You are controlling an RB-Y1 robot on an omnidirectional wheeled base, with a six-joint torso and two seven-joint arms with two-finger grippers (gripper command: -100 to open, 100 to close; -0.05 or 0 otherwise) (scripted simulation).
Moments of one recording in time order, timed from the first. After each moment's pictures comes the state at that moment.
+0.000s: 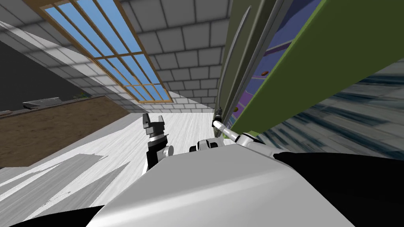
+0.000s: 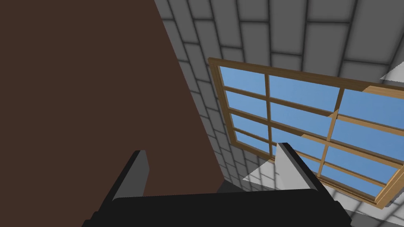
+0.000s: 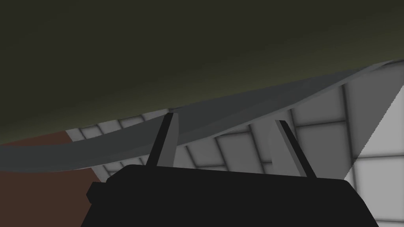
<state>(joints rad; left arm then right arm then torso) 0.49 0.02 0.07 -2.23 0.09 -0.48 0.03 -0.40 -0.33 0.54 -1.09 1.53 0.96 0.60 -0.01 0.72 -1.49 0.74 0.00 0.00</state>
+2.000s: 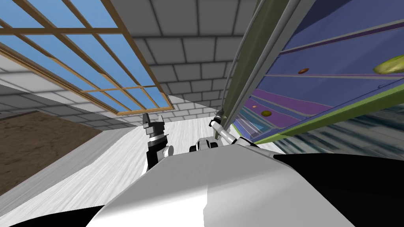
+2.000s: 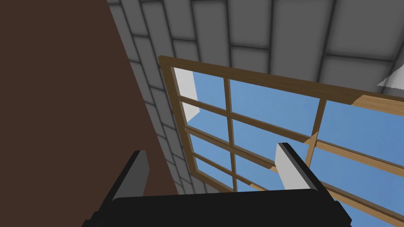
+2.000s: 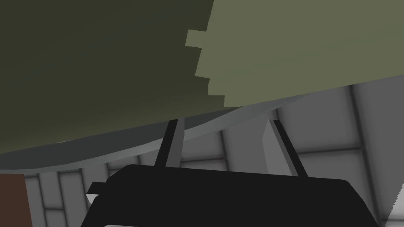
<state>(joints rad) 0.49 0.02 0.07 -2.23 0.09 -0.48 0.03 -0.34 -0.20 0.43 -1.17 1.54 1.14 0.81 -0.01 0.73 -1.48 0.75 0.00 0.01</state>
